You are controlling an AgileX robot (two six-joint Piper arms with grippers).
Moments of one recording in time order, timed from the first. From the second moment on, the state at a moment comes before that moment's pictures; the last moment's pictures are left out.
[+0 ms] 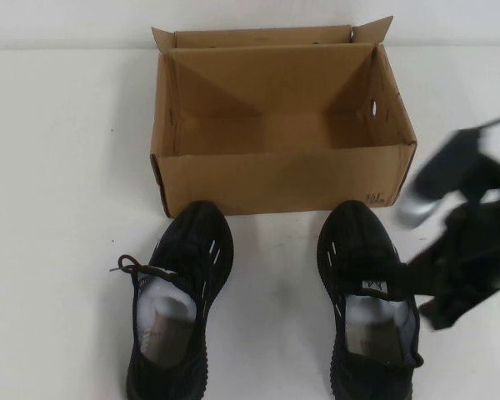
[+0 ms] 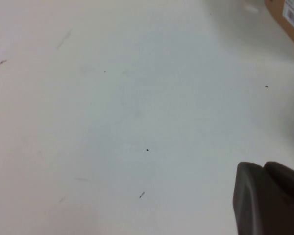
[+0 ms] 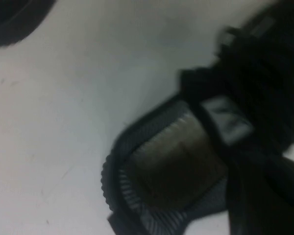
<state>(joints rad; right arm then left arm) 0.54 1.27 -1.03 0.28 0.88 -0.56 0.01 -0.01 0.03 -0.02 0.37 0.04</state>
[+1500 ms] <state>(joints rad) 0.66 1.45 -1.30 -0.13 1.03 -0.13 0.01 -0.01 0.03 -0.02 0.37 0.04</state>
